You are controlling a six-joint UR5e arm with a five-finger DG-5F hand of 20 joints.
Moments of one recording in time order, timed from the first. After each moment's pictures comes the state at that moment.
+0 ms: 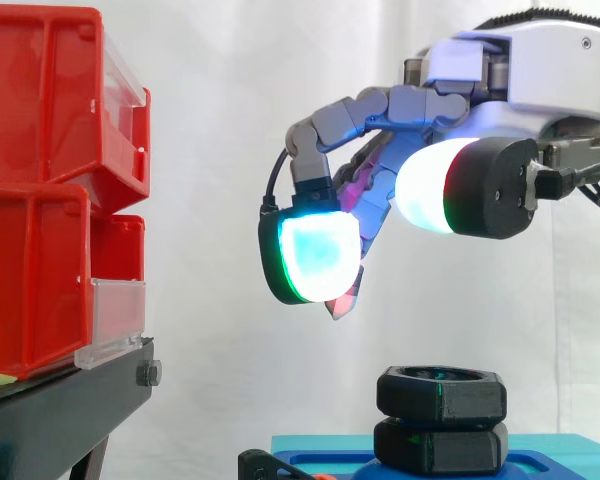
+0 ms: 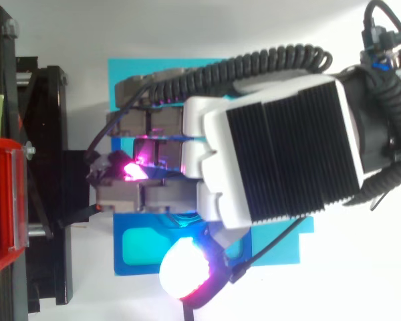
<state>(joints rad) 0.05 -2.24 -1.07 -2.94 -1.84 -1.65</state>
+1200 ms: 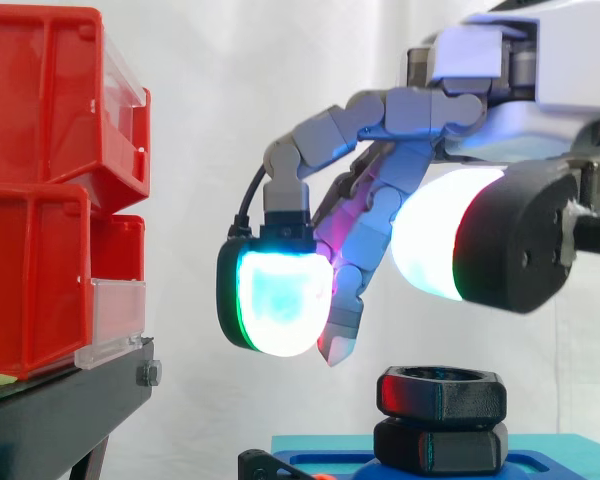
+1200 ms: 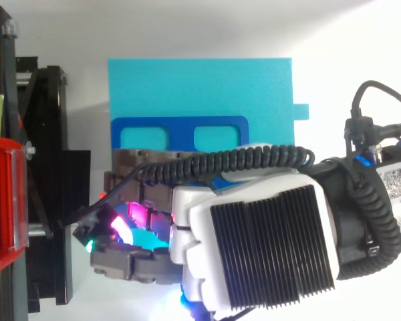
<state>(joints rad) 0.15 -2.24 -1.10 -2.95 -1.71 -1.71</state>
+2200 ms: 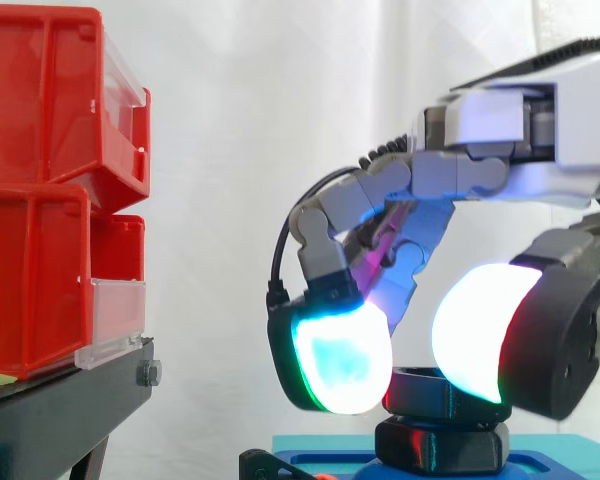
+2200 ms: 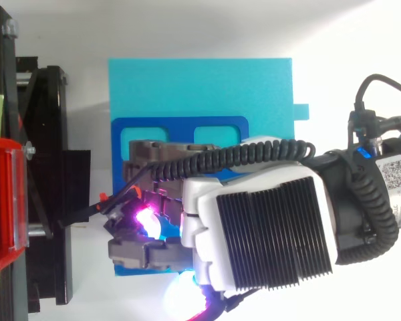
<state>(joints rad) 0.14 -2.24 -1.12 -2.99 -1.72 -1.74</state>
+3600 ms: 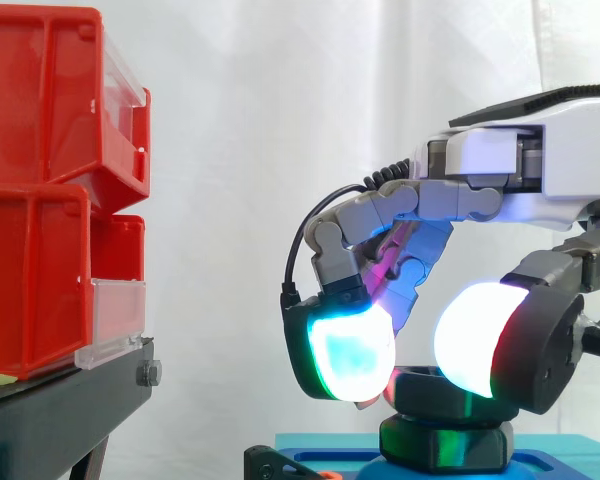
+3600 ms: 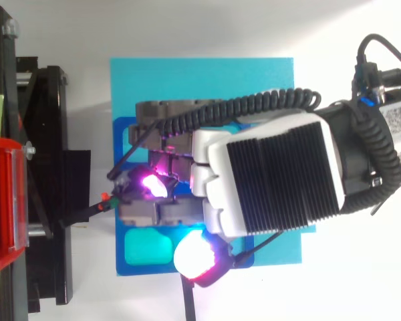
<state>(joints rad) 0.07 -2.24 -1.14 -2.95 -1.81 -1.75</state>
